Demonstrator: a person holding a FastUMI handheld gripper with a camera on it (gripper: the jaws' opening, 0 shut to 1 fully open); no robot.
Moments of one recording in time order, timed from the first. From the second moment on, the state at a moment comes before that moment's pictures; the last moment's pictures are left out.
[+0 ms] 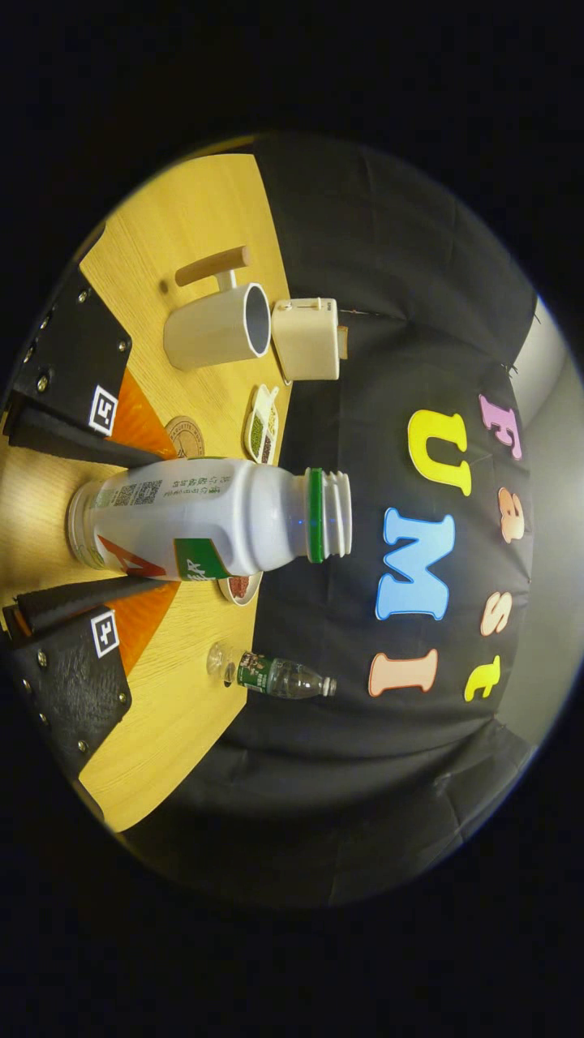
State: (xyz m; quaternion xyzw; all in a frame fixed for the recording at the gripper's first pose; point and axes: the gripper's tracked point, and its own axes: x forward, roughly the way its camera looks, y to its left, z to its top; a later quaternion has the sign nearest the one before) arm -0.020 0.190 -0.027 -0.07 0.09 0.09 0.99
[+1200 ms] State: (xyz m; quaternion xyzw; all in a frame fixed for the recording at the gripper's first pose) arm 0.019 0.240 -0.003 -0.37 0.06 0.06 0.93
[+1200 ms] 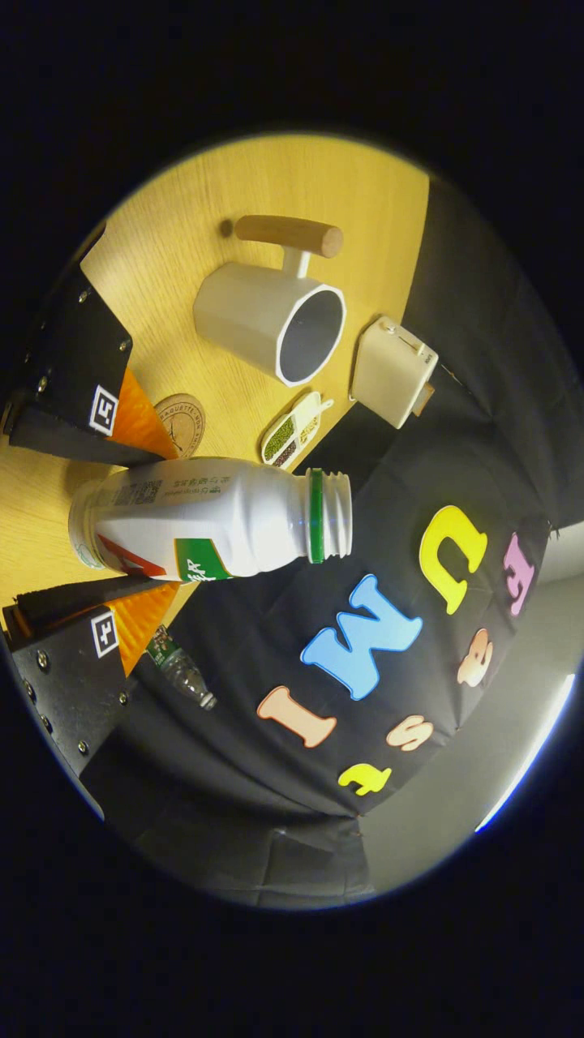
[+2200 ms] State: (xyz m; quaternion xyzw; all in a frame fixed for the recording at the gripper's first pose) arm 0.047 0.256 0.027 -0.61 0.01 0.02 0.79
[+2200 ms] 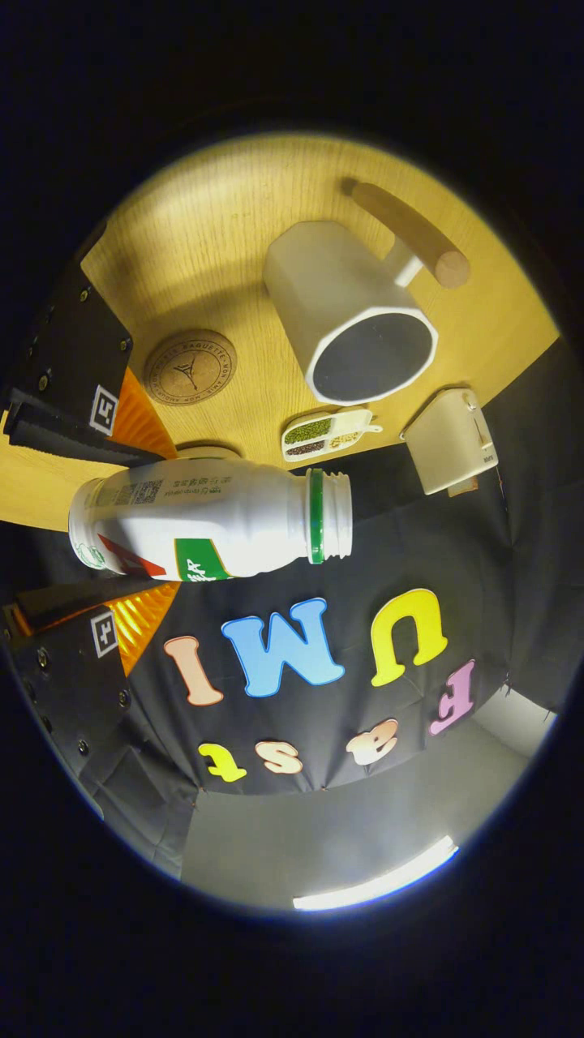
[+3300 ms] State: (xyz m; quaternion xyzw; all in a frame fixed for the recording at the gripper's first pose) arm 0.052 0.266 0.053 -0.71 -0.03 0.00 0.70
